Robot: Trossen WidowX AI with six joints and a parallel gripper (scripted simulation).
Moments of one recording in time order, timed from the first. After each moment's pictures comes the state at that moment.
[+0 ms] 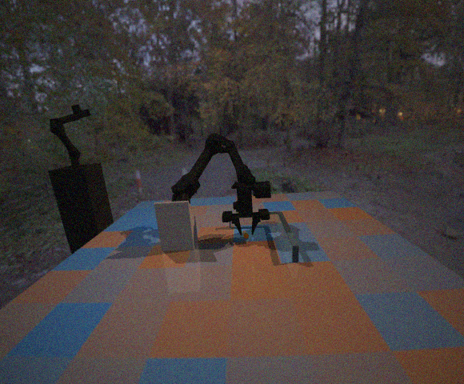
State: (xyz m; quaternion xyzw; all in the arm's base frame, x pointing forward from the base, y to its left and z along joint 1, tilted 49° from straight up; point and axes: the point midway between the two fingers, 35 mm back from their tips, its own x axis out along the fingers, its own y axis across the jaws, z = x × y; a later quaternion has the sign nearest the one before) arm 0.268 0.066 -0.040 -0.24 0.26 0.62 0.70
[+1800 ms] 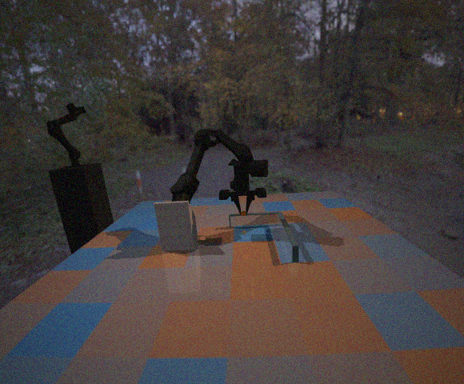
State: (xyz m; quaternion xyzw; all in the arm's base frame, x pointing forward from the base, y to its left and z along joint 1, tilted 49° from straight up) arm 0.254 0.018 0.032 -0.24 0.26 0.62 0.70
